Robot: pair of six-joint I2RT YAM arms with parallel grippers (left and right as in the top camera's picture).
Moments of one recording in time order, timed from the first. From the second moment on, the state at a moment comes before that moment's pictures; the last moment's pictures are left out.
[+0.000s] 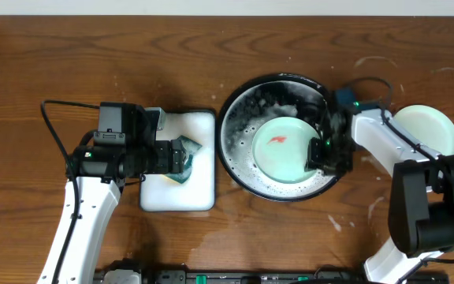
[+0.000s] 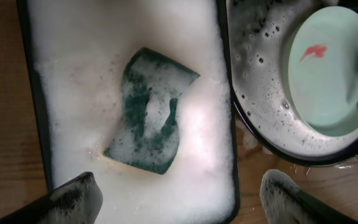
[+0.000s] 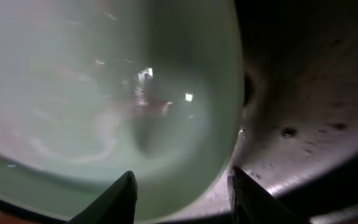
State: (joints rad) left arm -0.07 1.21 0.96 -0.90 0.31 -0.09; right arm 0.17 1.84 1.11 -0.95 -0.26 0.31
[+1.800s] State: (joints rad) left arm -0.21 1.58 0.96 -0.74 0.10 -0.18; right arm 0.16 1.83 1.08 -0.78 -0.13 0.30
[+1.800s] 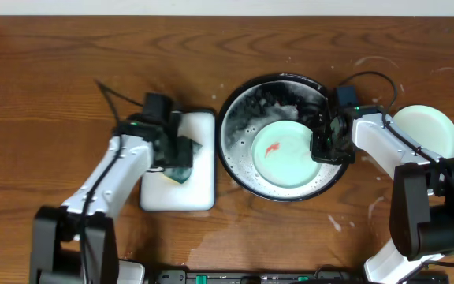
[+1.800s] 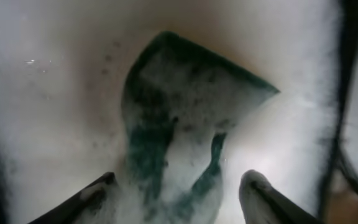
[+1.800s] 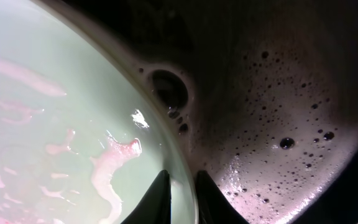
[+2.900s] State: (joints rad) left arm -0.30 1.63 1.07 -0.87 -0.04 -0.21; right arm 0.16 1.83 1.08 -0.79 -0.13 0.30
